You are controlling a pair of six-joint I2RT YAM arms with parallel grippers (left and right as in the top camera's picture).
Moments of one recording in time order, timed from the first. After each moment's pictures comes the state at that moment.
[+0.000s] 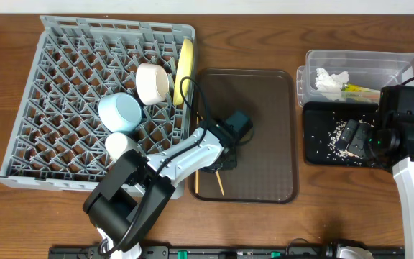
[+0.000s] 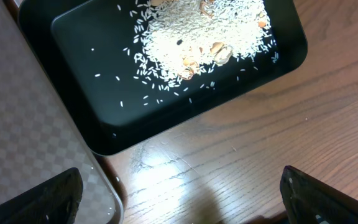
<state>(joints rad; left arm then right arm) -0.75 1.88 1.14 -0.75 -0.03 -0.83 -0.12 1.24 1.15 -1.20 0.15 0.36</state>
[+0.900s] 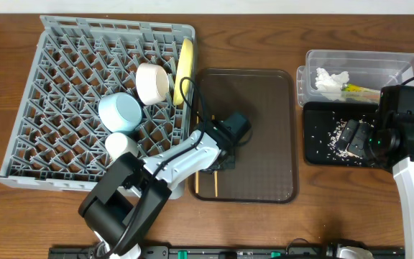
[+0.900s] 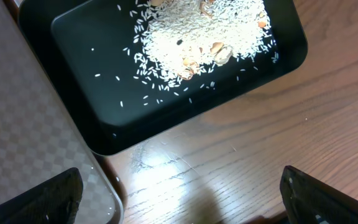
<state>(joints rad) -0.75 1.85 1.10 -0.73 -0.04 -0.76 -0.12 1.24 1.15 -1.20 0.15 0.36</state>
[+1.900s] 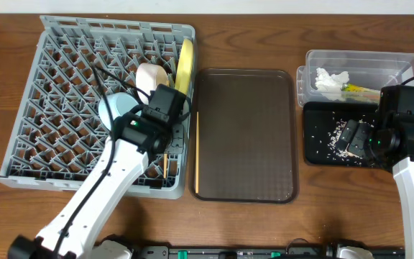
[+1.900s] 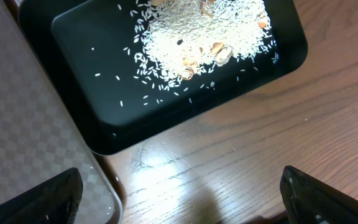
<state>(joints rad) -0.43 1.39 1.11 -0.98 -0.13 -0.37 -0.12 1.24 1.15 -1.20 0.15 0.36</state>
